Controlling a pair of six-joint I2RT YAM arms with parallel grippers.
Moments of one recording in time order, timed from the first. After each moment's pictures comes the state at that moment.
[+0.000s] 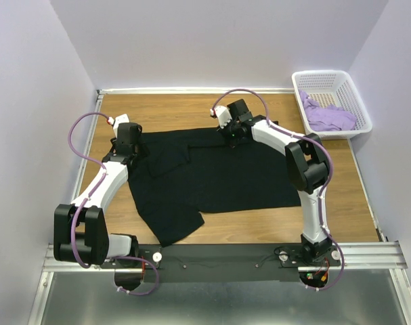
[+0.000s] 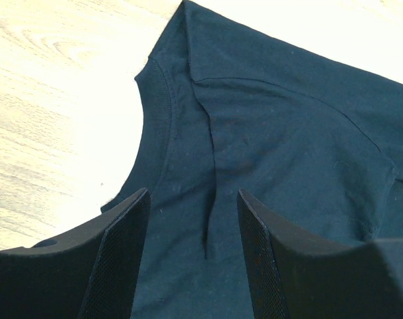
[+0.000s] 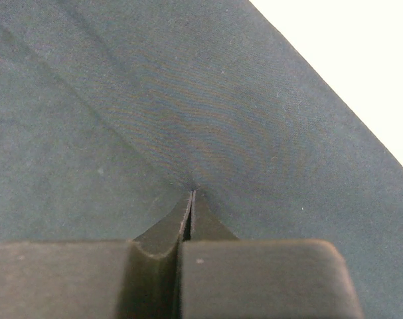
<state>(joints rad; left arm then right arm) -0.11 1.31 0.83 -0.23 -0.28 -0.42 0.50 2.16 1.63 -0.40 -0.18 -0.33</state>
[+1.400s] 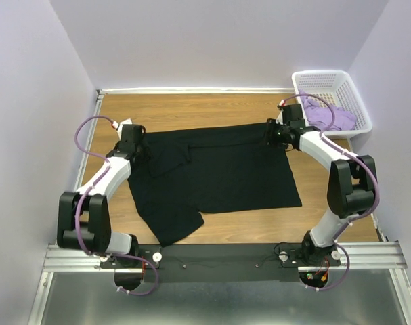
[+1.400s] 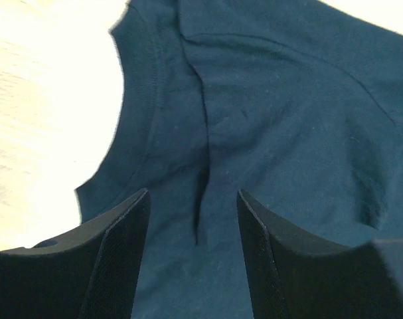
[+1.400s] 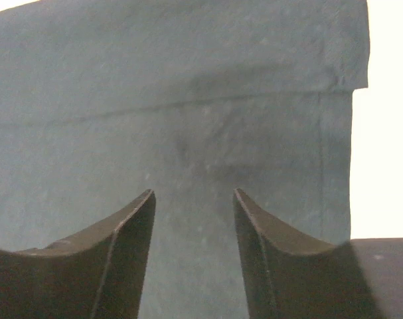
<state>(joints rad) -0.11 1.38 0.84 -0.28 -0.21 -0.48 0.19 1.71 1.16 -0.30 -0.11 0.30</state>
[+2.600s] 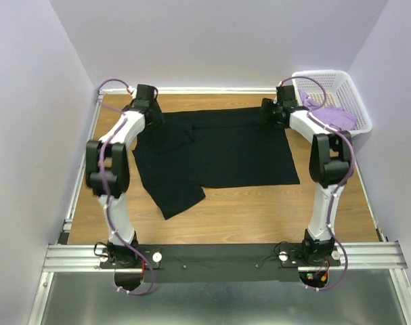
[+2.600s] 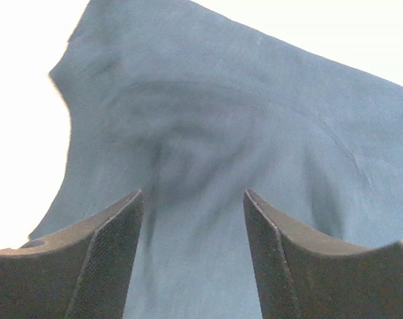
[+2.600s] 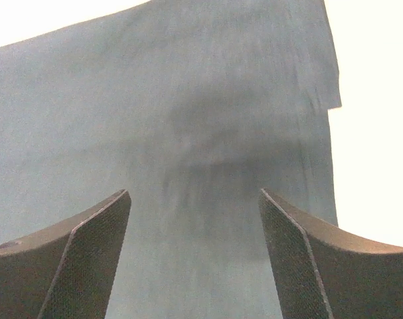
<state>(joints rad) -0.12 2.02 1.60 -0.46 -0.16 -0.49 0.15 2.16 1.65 -0.30 0.01 0.29</state>
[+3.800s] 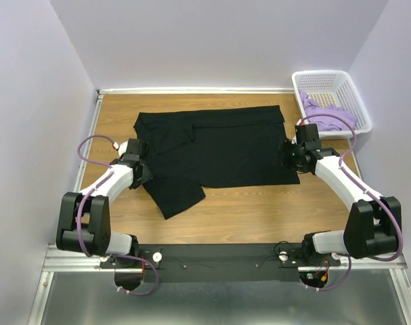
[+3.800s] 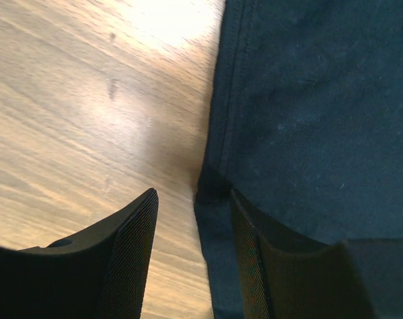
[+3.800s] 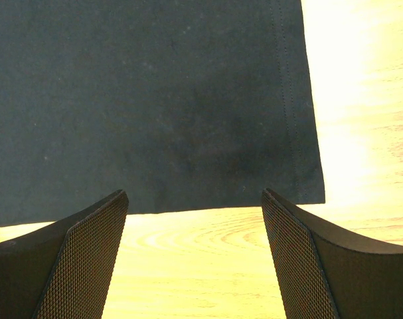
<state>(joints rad) -0.13 1.38 0.72 -0.45 -0.28 -0.61 0.15 1.35 0.88 -0.47 0.00 0.35</state>
